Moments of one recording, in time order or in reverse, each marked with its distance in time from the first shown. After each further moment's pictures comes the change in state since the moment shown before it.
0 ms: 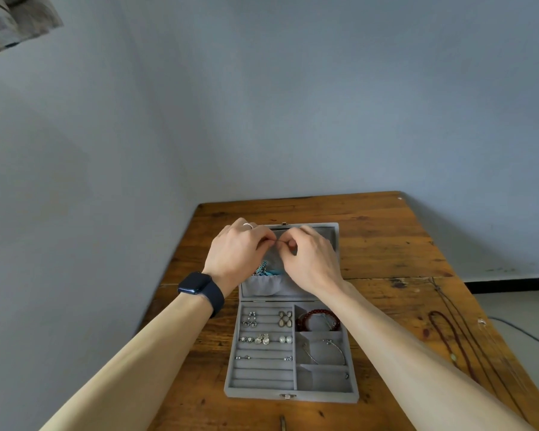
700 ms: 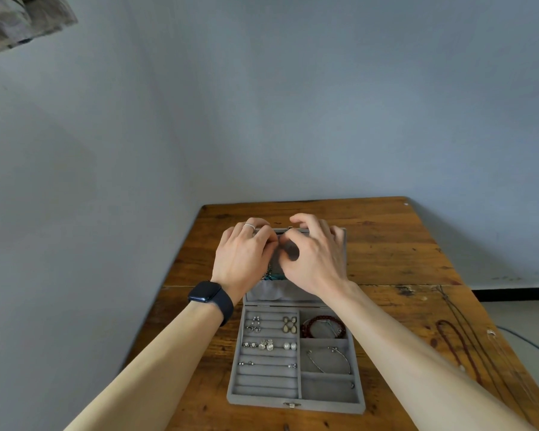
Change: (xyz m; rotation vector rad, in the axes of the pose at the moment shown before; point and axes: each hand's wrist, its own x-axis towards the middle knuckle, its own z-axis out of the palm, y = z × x) left_hand -0.004 -0.005 0.016 0.021 0.113 -0.053; right_hand 0.009 0.001 0.004 -0.245 0.077 -0.106
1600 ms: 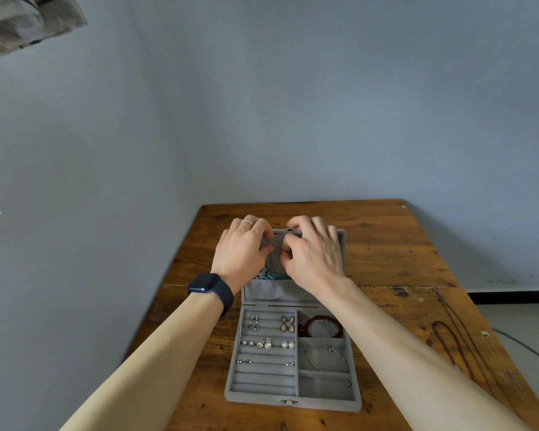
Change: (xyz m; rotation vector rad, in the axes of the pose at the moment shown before) left_hand 0.011 -0.001 -0.007 -0.044 -0.185 -0.090; right_hand 0.005 -0.001 -0.001 -0.185 -0.040 -0.101
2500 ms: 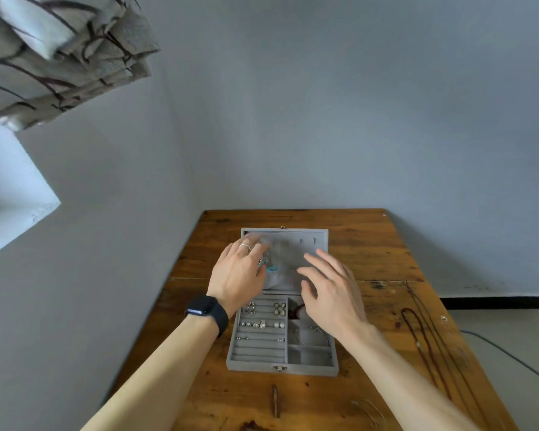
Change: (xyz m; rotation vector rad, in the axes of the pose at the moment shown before) left_hand -0.070 0.022 -0.024 0.014 -0.017 0.031; right_hand -0.102 0.010 -0.046 0.159 -0.010 0.069
